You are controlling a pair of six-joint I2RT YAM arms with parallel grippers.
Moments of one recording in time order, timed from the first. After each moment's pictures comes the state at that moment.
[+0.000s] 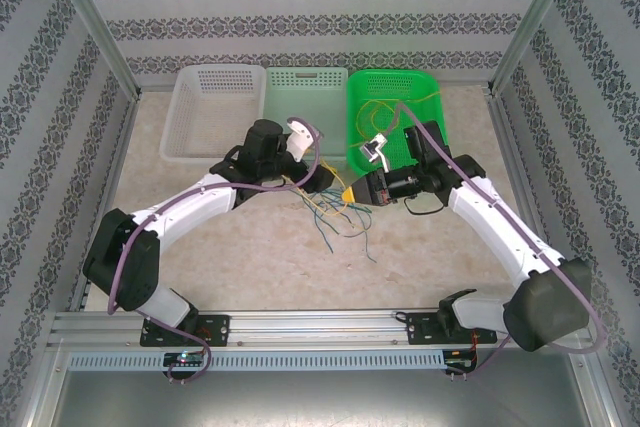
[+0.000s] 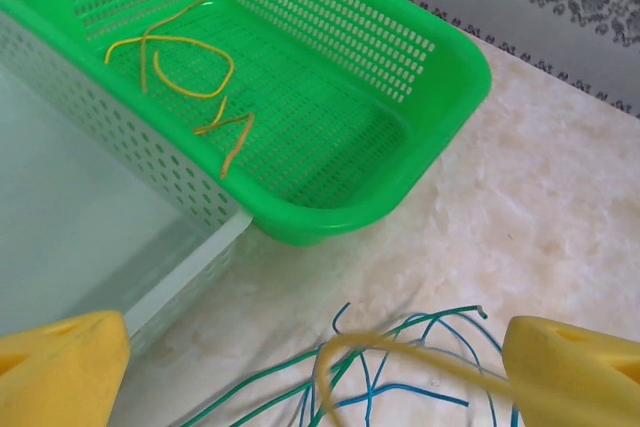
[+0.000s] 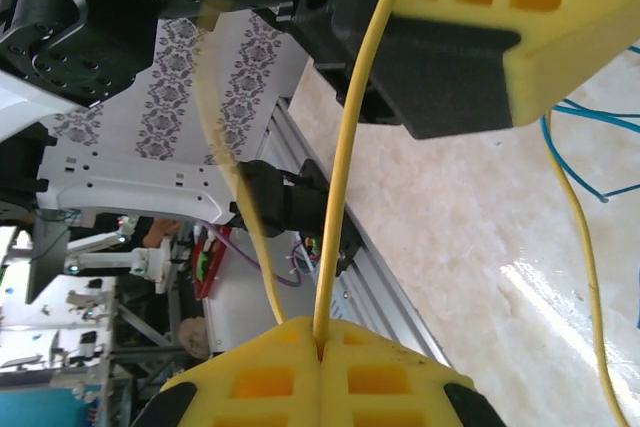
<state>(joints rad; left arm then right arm) -0.55 1.54 1.08 -0.05 0.38 0.06 0.34 1.28 1.07 -0.73 -1.12 0.32</state>
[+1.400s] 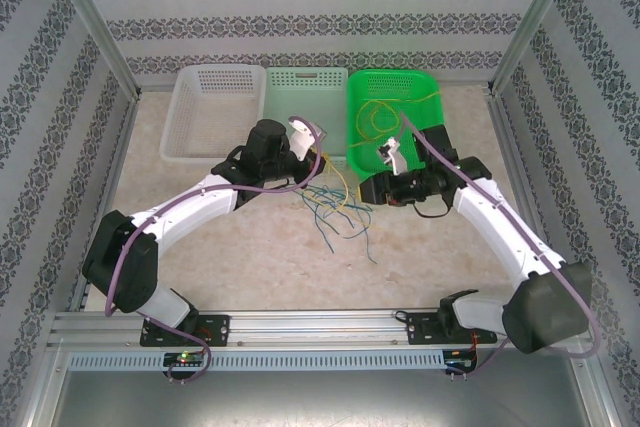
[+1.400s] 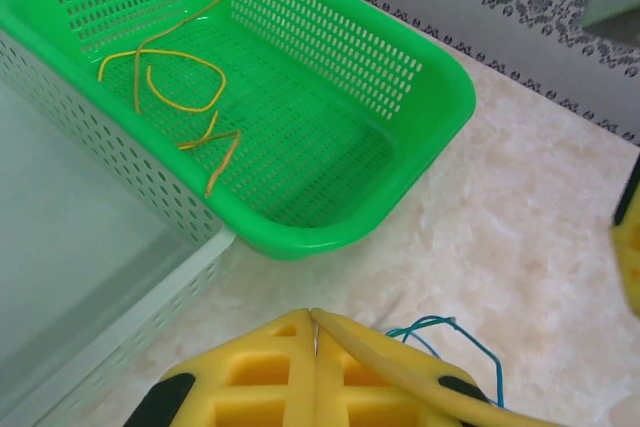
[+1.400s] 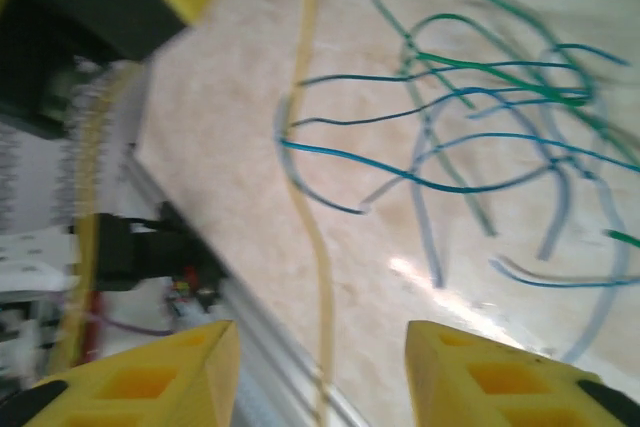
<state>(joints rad) -0.57 1.53 1.09 -0.03 0.36 -0.02 0.29 1.25 1.03 -0.81 -0.75 0.25</state>
